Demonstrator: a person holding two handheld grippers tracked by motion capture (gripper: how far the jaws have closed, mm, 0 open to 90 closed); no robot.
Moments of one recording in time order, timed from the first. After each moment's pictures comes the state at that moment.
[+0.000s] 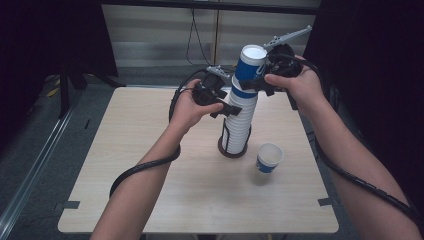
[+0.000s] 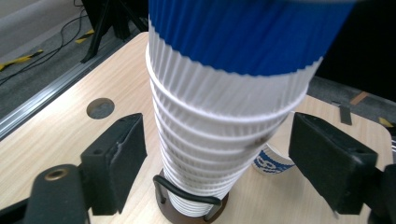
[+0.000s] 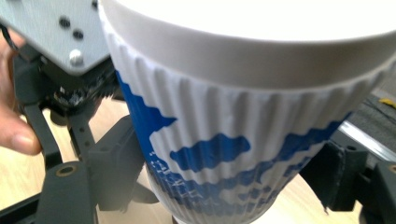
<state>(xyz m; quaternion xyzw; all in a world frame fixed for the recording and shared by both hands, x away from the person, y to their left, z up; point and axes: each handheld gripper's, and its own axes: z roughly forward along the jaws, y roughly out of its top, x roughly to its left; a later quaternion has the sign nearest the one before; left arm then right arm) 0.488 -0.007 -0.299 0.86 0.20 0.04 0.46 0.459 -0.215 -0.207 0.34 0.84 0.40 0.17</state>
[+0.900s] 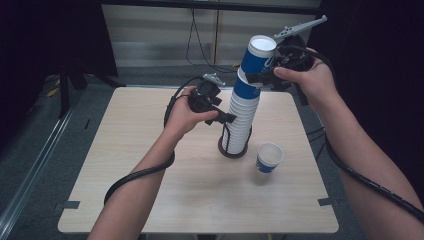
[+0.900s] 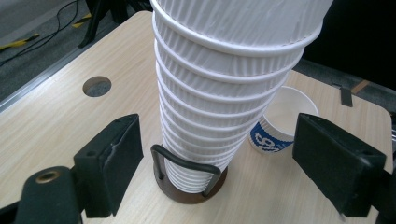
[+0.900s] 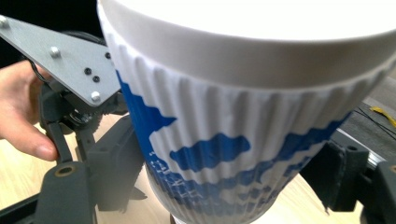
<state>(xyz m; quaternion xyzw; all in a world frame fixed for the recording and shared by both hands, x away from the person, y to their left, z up) 0.479 0.002 -0.313 0.87 0.20 0.03 0.44 0.449 -0.225 -0.184 0.33 0.83 0.41 0.18</state>
